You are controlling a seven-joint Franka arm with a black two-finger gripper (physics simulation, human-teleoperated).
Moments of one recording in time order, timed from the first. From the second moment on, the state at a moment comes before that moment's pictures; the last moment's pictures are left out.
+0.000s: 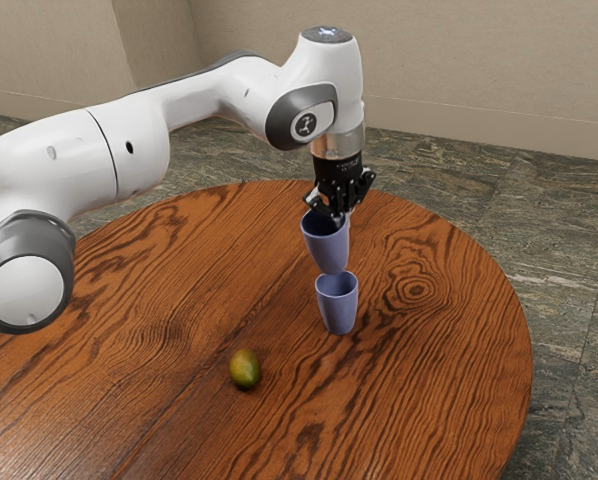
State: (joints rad) arm -0.10 0.67 -0.32 -1.07 0.30 1.79 -1.46
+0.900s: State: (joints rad) arm -0.09 0.73 -0.34 -1.07 0.30 1.79 -1.52
